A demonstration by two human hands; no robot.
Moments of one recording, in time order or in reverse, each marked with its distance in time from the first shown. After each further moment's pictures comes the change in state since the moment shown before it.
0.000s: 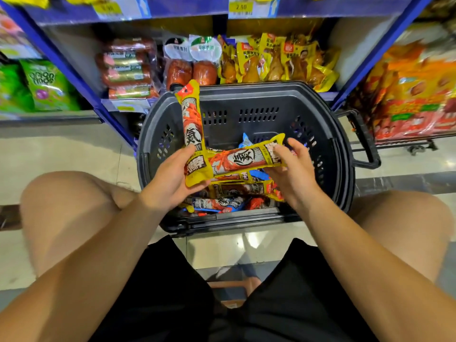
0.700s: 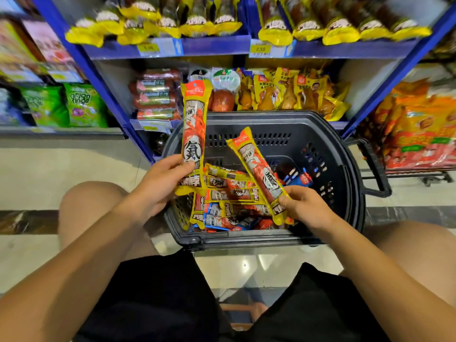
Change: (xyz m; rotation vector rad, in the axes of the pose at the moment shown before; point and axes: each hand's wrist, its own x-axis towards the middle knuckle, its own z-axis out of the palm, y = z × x) left_hand -0.043 0.052 -0.023 0.330 0.057 0.221; right_hand -0.006 -0.006 -0.022 -0.762 -0.271 0.047
